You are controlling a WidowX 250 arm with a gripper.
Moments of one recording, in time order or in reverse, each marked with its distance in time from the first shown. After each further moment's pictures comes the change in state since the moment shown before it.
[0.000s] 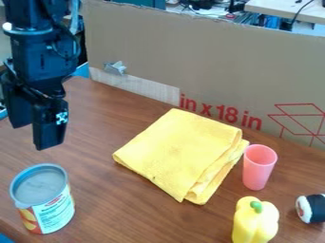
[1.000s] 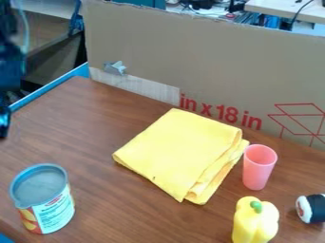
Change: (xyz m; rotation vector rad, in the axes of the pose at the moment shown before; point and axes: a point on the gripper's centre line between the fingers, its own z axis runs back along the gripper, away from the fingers) arm -0.024 0.094 -0.042 0.083 0.102 -0.012
